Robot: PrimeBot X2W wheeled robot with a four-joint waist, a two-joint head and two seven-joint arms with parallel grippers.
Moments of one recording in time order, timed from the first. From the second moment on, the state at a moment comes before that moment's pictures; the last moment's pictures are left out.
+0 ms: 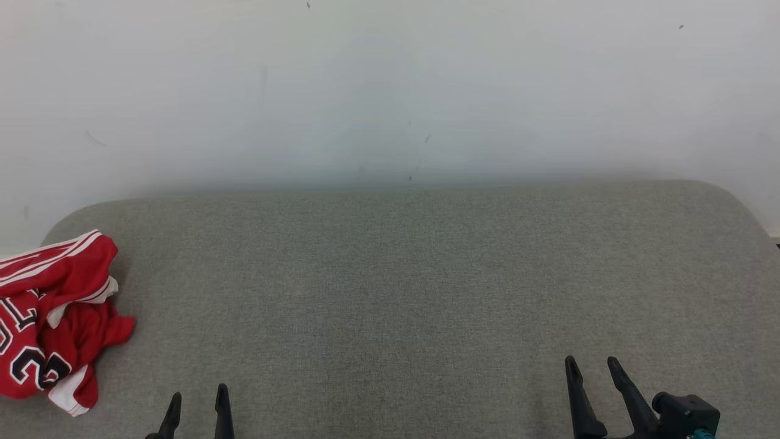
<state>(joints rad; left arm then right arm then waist) 0.02 0.05 0.02 0.30 -0.28 -0.08 -0.21 0.03 -0.05 0.04 0.25 0.29 0.13 -0.14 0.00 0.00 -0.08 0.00</state>
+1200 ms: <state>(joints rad) 0.04 0.05 0.03 0.31 -0.19 -0.07 -0.26 0.05 -0.05 0.06 0.25 0.10 0.13 -0.18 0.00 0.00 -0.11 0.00</state>
